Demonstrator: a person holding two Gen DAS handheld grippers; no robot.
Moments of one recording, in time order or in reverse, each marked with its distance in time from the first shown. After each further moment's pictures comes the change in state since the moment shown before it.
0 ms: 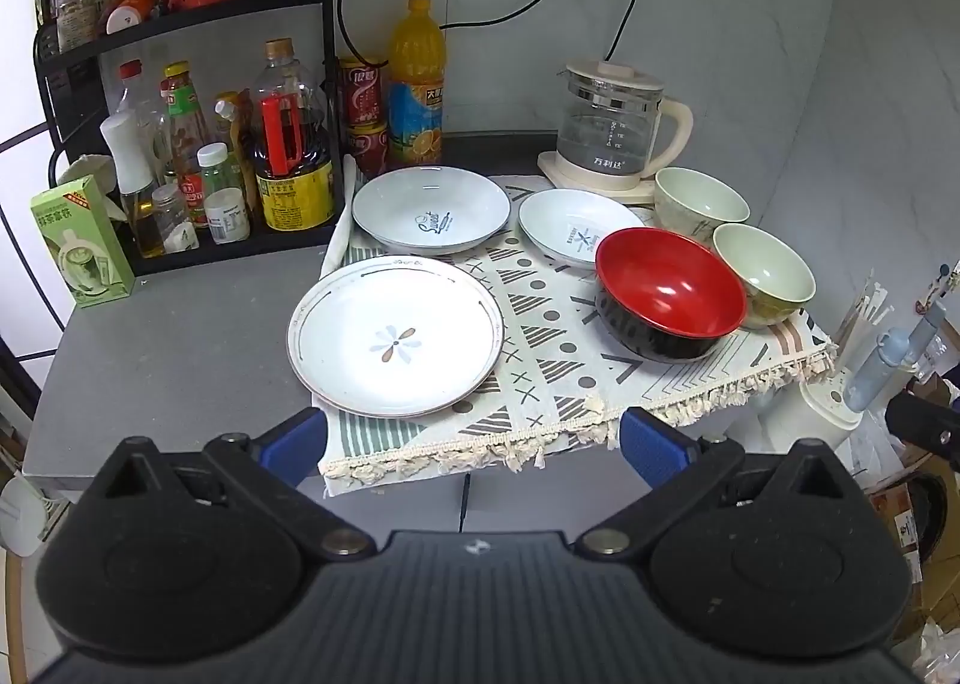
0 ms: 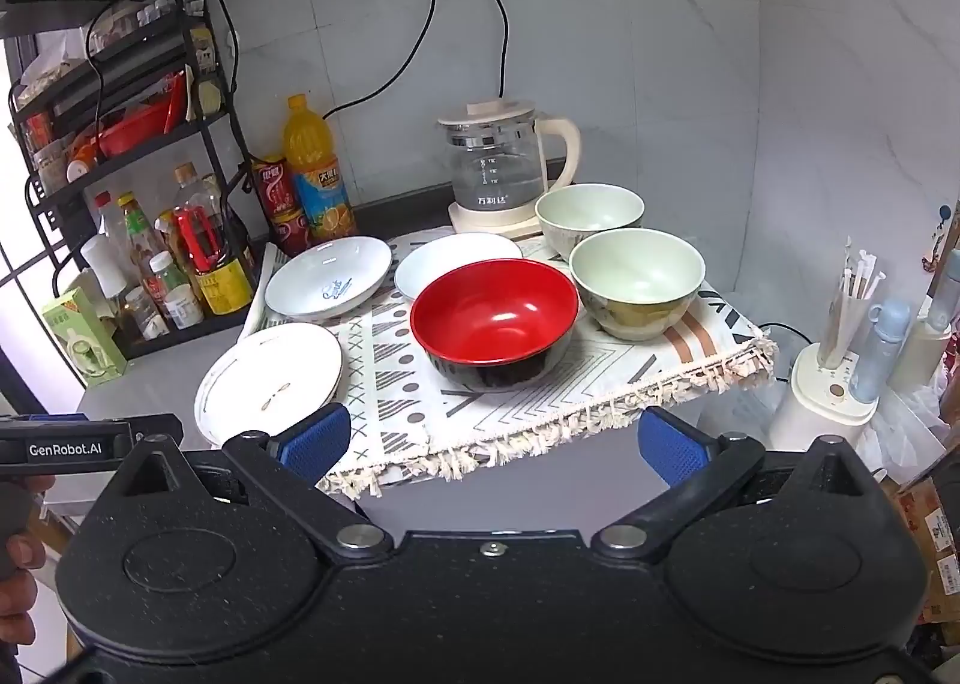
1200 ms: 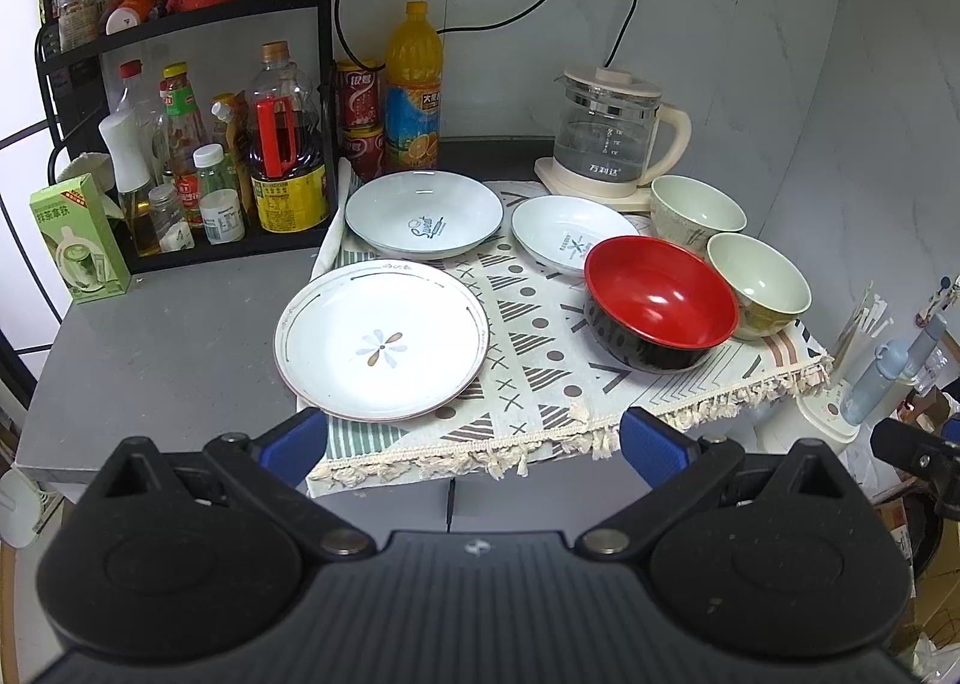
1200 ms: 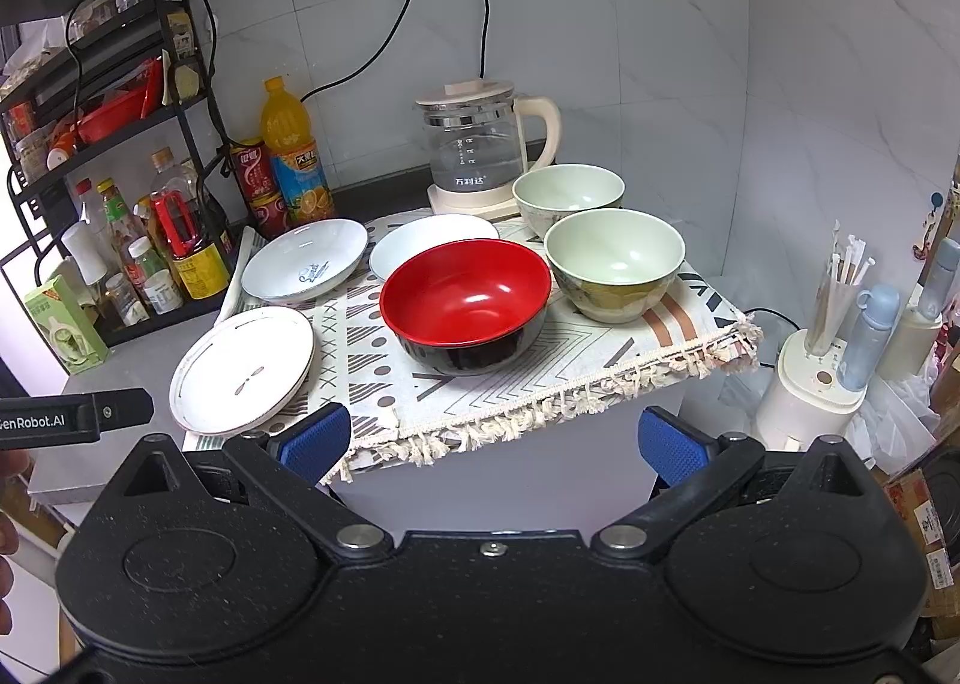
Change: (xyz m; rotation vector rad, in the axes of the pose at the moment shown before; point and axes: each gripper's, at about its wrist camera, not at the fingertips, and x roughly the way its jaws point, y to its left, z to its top) left arm -0.001 -0.013 0.003 -0.021 -0.011 0.002; right arm 0.011 -0.023 -0.001 0.001 0.032 -0.010
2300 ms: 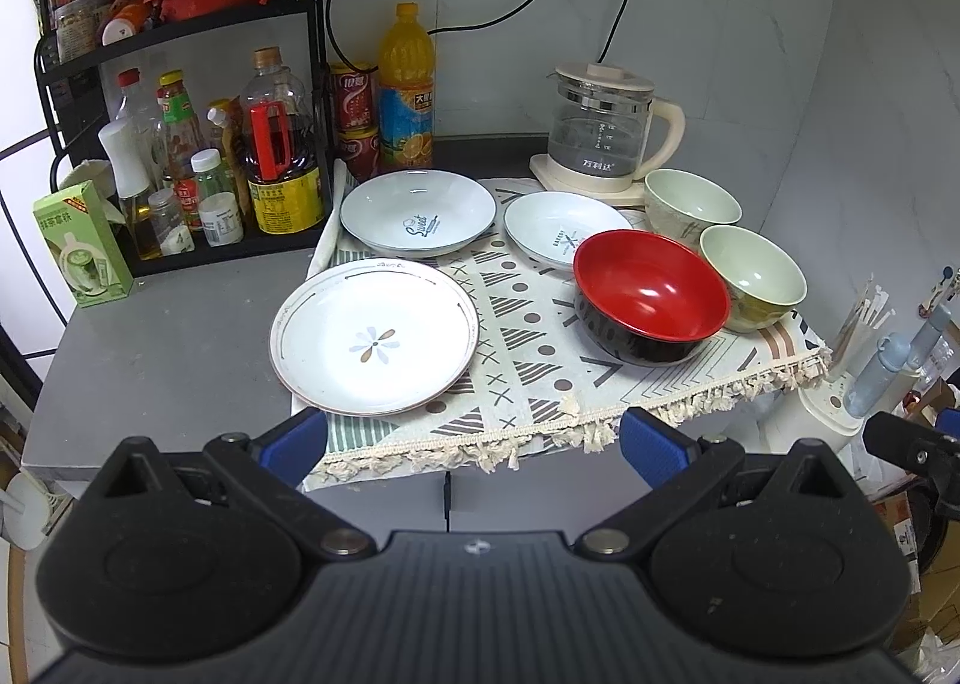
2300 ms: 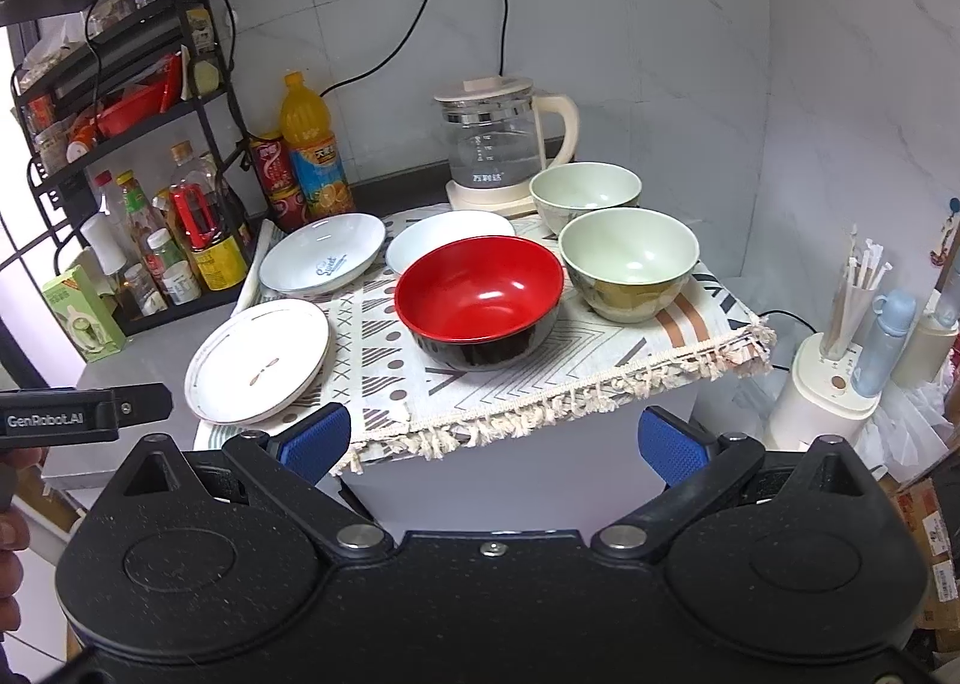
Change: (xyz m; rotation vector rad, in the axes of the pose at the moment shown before) left arm -0.004 -0.020 -0.001 0.015 0.011 0.020; right arm -0.004 -0.007 0.001 -0.015 0.010 0.054
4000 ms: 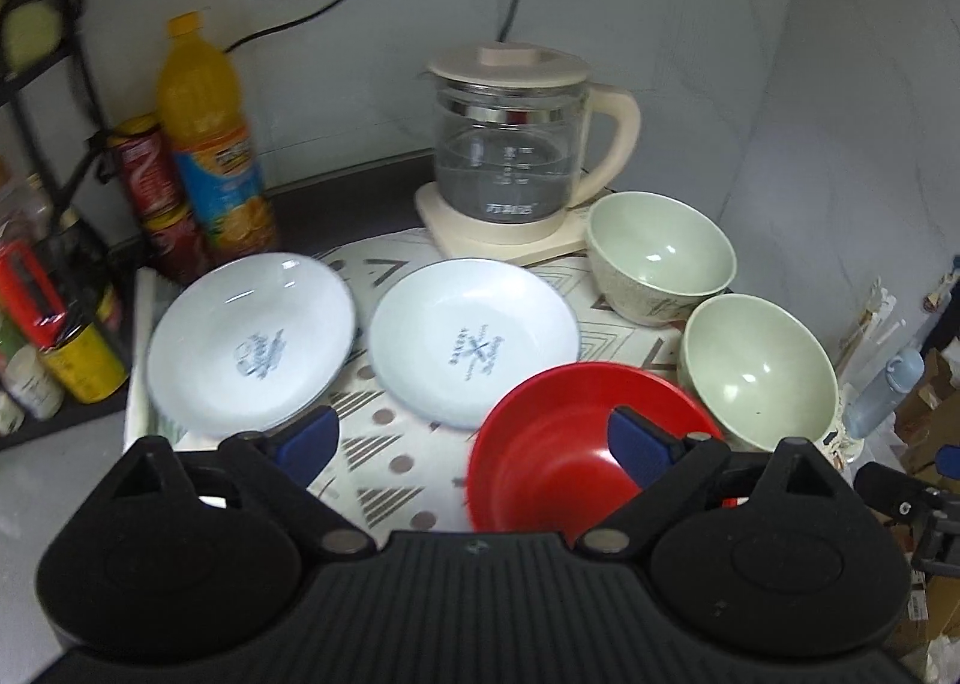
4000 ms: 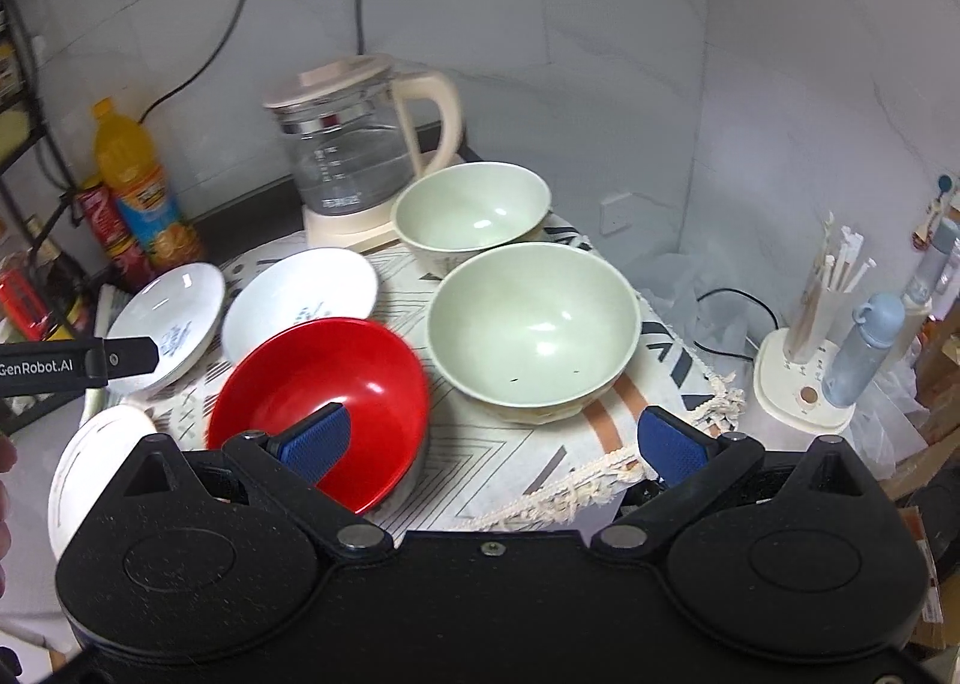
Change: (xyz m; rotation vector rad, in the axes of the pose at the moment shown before) left arm 0.200 -0.094 0.153 0.159 0.086 -0.116; right arm 0.152 -0.074 0.097 0.135 0.105 -0.171
